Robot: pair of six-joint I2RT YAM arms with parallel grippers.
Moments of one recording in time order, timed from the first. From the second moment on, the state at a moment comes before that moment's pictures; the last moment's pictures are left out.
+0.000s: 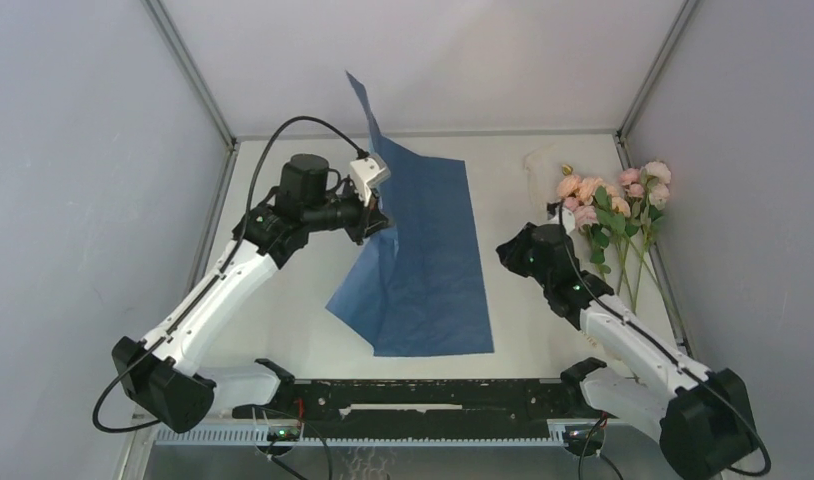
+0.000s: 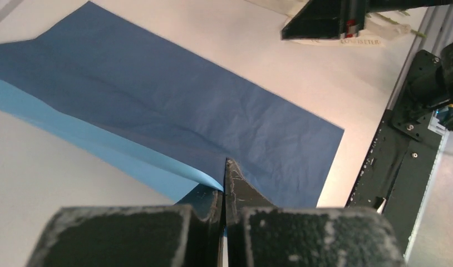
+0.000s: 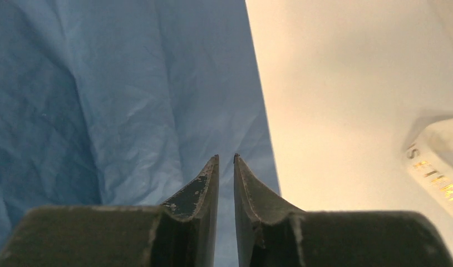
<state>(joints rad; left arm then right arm) -0.53 1.23 1.24 -0.54 0.50 0.17 0.45 1.01 0.57 -0.12 0.13 0.77</state>
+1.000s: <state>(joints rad) 0.17 1.74 1.14 -0.48 0.36 0.22 0.51 1.16 0.62 -0.15 0.08 0.65</state>
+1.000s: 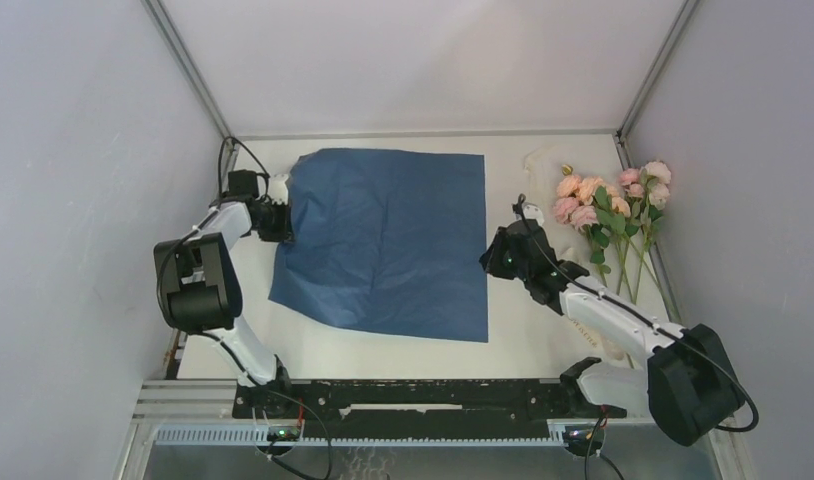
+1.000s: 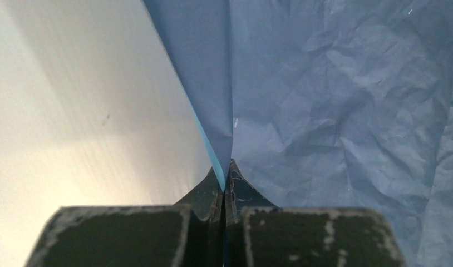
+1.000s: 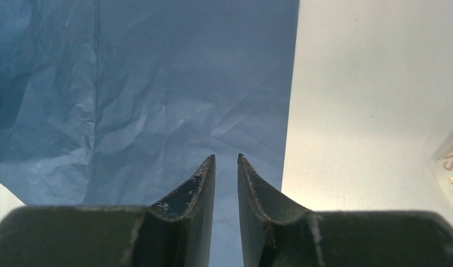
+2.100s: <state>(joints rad) -0.14 1.92 1.53 -0.73 0.10 1.23 0.49 1.53 0.89 -0.37 0.12 0.49</state>
